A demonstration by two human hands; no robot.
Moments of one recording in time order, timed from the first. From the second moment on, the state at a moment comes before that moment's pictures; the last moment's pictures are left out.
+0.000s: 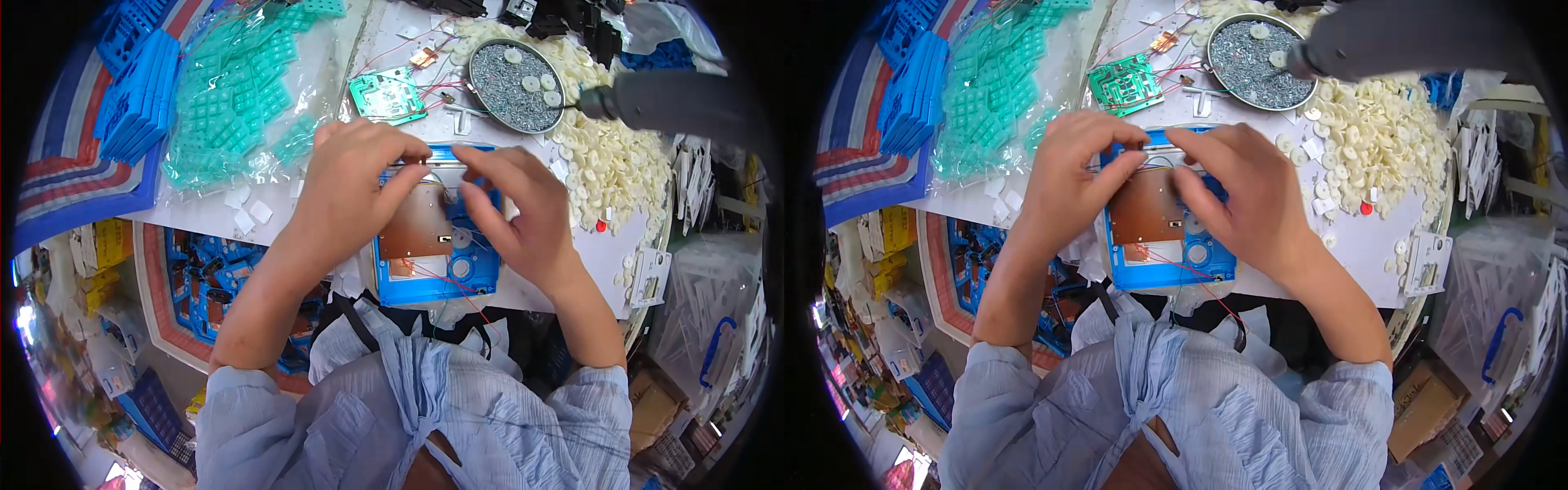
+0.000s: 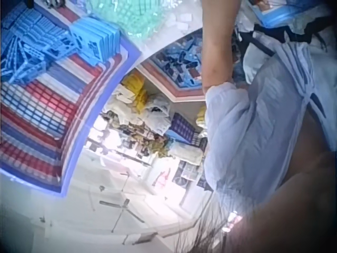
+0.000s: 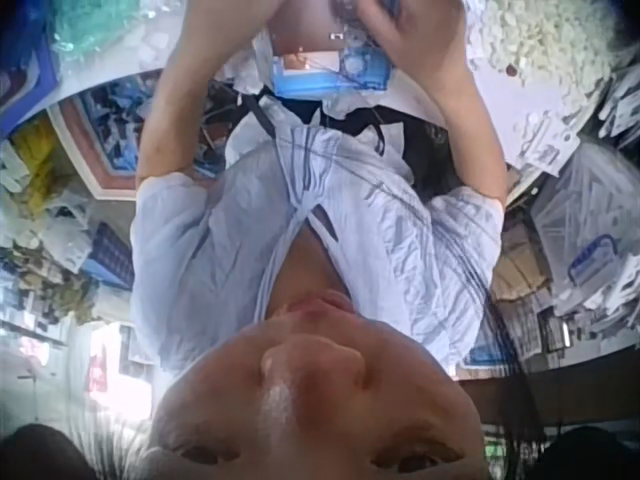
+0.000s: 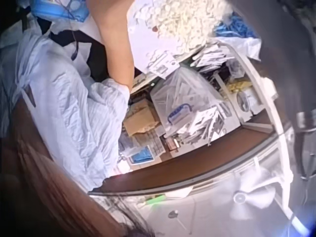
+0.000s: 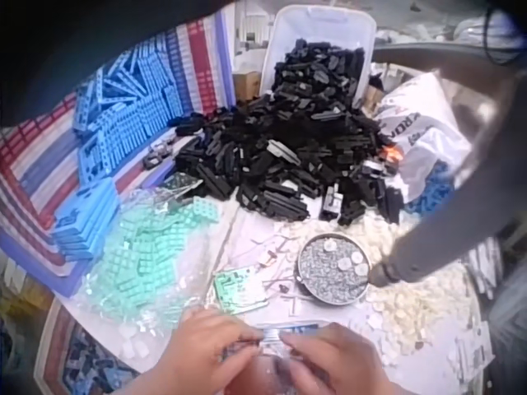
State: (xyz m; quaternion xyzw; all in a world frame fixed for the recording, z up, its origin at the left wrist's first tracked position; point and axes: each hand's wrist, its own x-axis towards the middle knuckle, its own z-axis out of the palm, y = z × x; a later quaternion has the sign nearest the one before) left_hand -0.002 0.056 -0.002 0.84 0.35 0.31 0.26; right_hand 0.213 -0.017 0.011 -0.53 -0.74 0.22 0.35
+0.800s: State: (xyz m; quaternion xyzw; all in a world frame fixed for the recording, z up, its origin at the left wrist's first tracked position) left_hand -0.012 0.039 -0.009 0.85 0.28 0.35 0.29; right_hand 0.247 0.065 0.019 -0.57 -0.61 0.34 0.43
